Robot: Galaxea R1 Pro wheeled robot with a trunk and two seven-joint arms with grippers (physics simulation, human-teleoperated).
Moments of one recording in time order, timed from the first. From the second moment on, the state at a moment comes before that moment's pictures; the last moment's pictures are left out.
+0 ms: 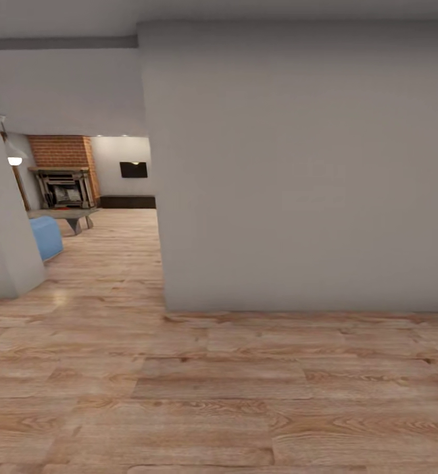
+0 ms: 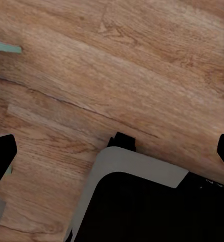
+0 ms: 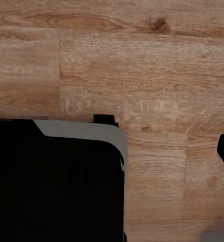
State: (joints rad) left arm -0.24 0.06 0.04 0.00 0.31 -0.05 0.10; right arm -0.12 -0.01 0.22 0.03 -0.17 -0.22 -0.05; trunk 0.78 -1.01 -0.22
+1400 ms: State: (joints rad) left arm -0.24 0.06 0.04 0.00 0.31 -0.05 0.10; right arm -0.12 -0.01 0.21 0.03 -0.17 -0.22 -0.04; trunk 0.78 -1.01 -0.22
